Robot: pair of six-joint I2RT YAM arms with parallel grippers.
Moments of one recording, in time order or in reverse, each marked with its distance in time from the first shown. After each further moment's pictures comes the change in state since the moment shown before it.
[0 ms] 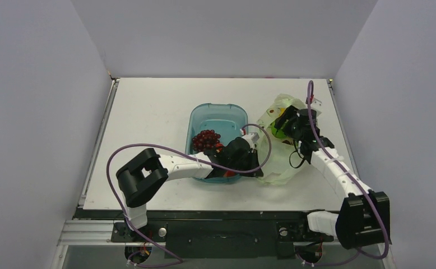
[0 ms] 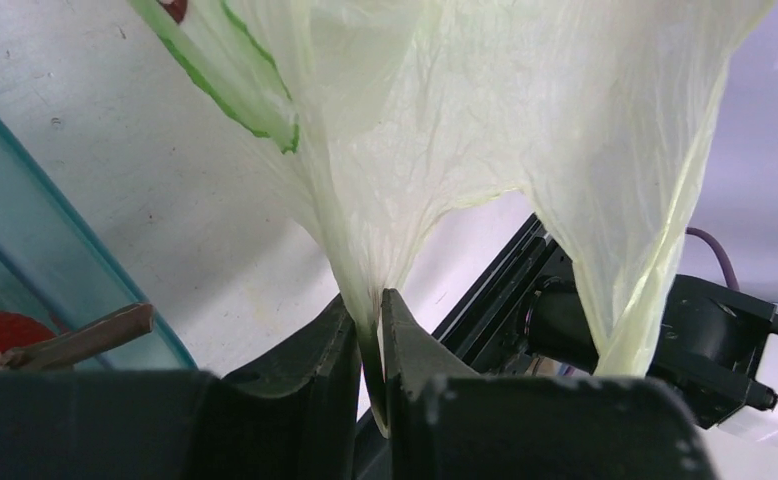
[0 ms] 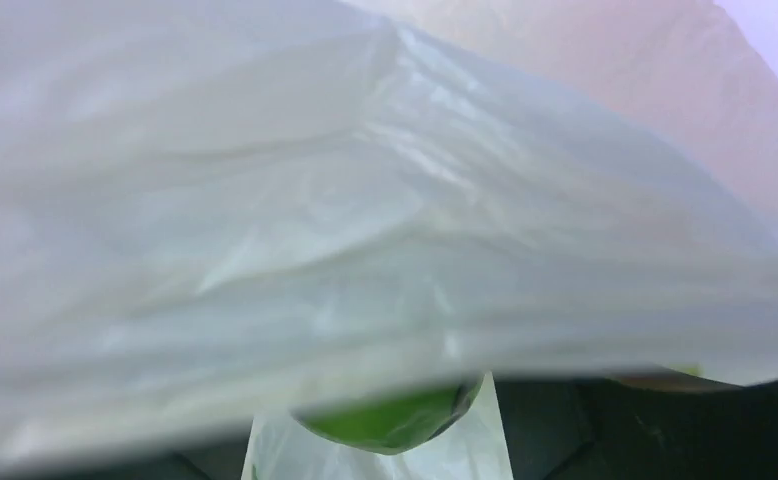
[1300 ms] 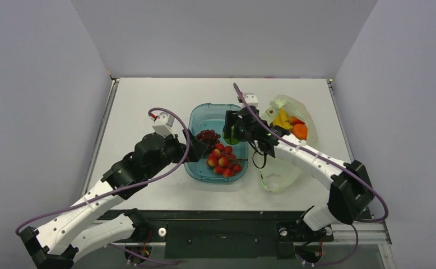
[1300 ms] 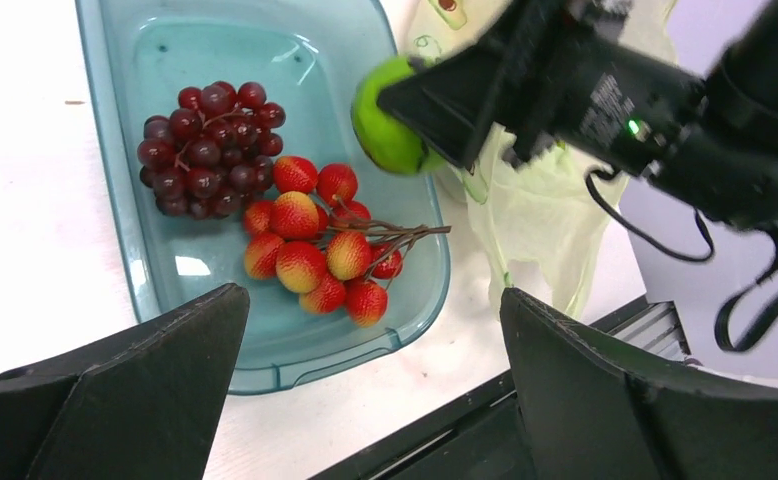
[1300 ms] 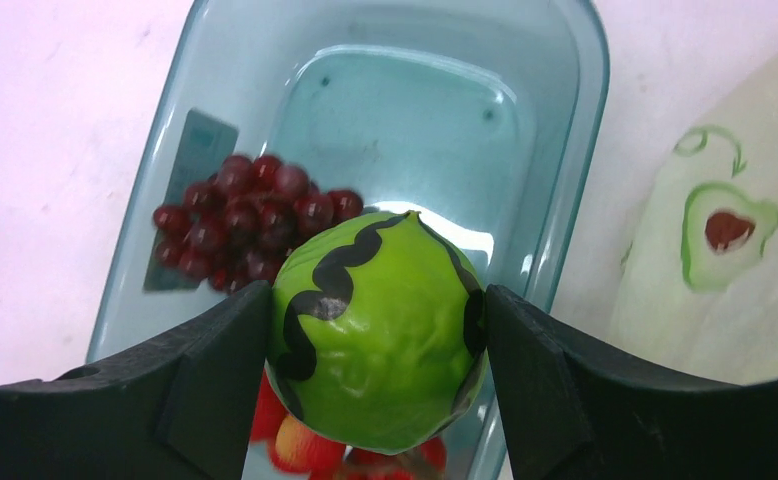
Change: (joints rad) left arm 0.244 -0.995 -0.237 -0.489 -0.372 0.158; right arm 0.542 0.124 0.270 -0.175 0.102 -0.106
